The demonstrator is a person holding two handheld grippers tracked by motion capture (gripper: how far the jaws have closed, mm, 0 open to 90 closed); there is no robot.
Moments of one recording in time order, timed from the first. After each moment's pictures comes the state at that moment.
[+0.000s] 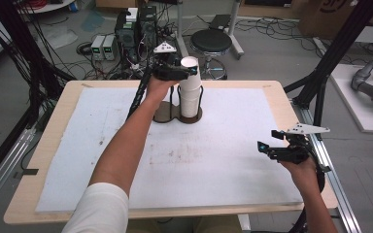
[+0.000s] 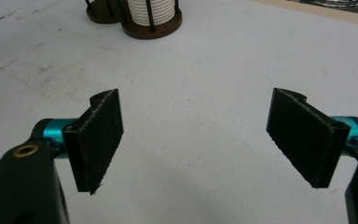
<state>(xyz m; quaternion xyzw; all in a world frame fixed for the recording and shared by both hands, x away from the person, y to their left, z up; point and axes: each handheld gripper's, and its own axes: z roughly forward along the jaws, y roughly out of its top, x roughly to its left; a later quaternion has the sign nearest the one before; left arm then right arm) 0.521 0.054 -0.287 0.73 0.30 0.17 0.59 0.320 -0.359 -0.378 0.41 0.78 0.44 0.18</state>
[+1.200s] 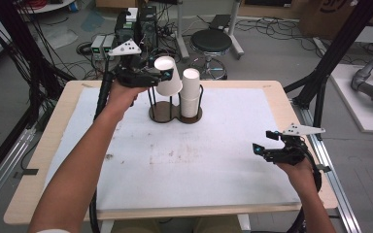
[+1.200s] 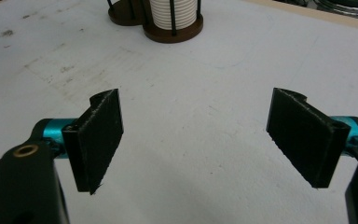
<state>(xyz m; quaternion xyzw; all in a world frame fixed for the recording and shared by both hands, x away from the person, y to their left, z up) 0.432 0.127 -0.244 0.73 0.25 0.17 0.61 0.316 -0.345 -0.375 0.39 0.79 0.45 0.17</state>
